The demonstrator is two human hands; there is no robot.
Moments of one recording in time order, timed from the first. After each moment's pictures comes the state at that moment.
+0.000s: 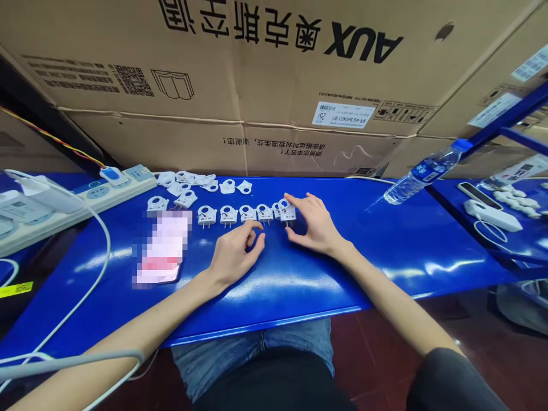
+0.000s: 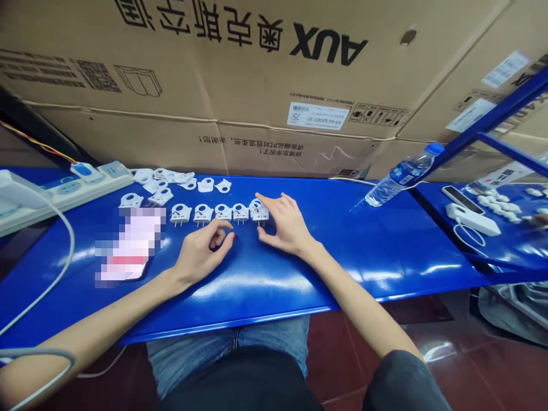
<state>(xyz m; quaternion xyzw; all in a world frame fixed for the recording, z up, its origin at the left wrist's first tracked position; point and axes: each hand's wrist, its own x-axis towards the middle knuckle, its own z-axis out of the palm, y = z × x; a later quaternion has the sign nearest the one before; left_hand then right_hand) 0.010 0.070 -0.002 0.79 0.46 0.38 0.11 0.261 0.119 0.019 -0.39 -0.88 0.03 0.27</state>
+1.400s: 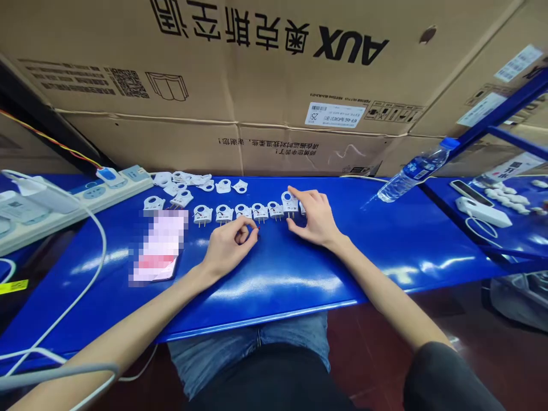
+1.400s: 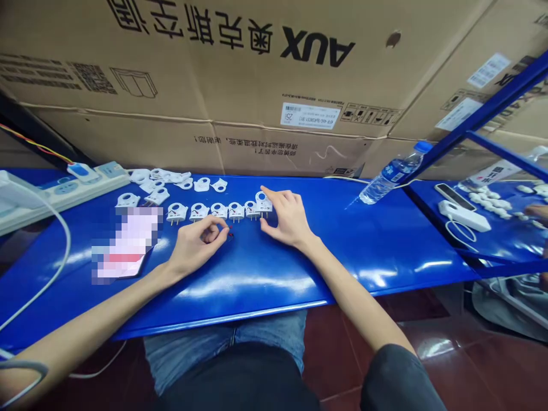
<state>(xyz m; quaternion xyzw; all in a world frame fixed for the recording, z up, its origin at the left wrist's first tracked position) 0.010 0.078 0.001 0.75 0.47 0.42 0.20 0.275 0.126 0.018 -0.45 -0.85 -0.01 0.27</state>
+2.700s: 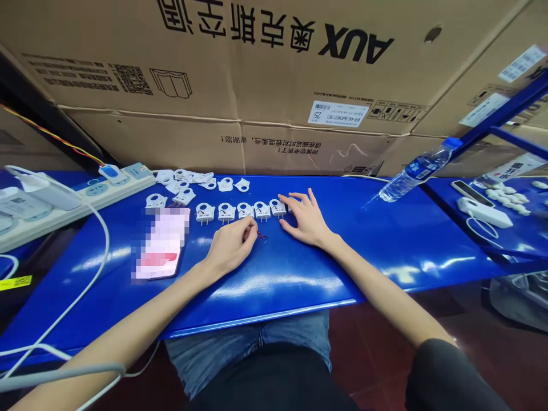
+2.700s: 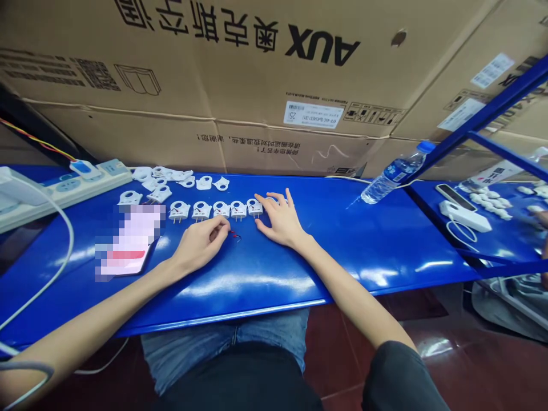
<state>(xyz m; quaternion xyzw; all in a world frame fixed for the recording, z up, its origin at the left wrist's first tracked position) 0.007 0.079 0.008 0.76 0.54 0.28 0.22 0.257 0.133 -0.006 -0.45 -0.87 0.01 0.21</state>
